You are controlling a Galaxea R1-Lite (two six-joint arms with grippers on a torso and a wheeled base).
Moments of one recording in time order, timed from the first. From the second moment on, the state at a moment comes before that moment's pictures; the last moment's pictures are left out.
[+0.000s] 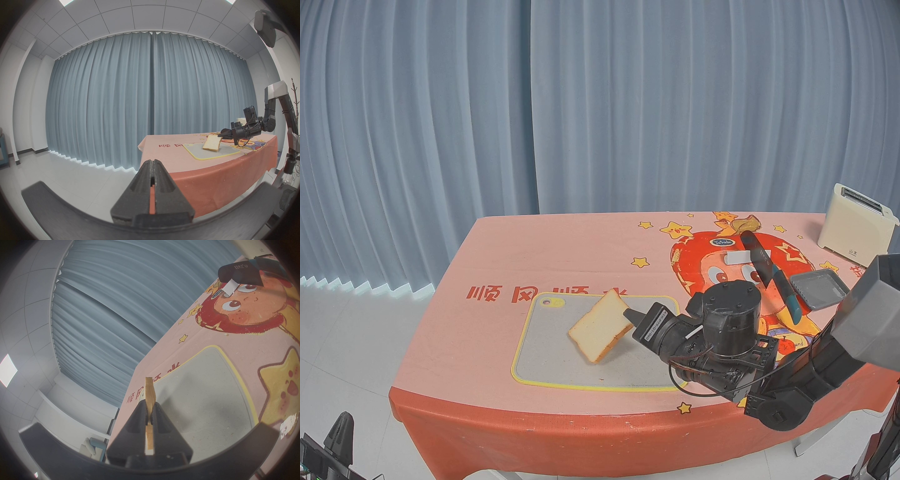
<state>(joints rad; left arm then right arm) 0.00 0.02 -0.02 -0.01 -0.01 0.00 0.80 2.05 -0.71 -1.05 -0.18 1.03</state>
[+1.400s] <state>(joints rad) 0.00 0.02 -0.02 -0.01 -0.01 0.00 0.83 2.03 -0.71 -0.95 -0.20 0.95</state>
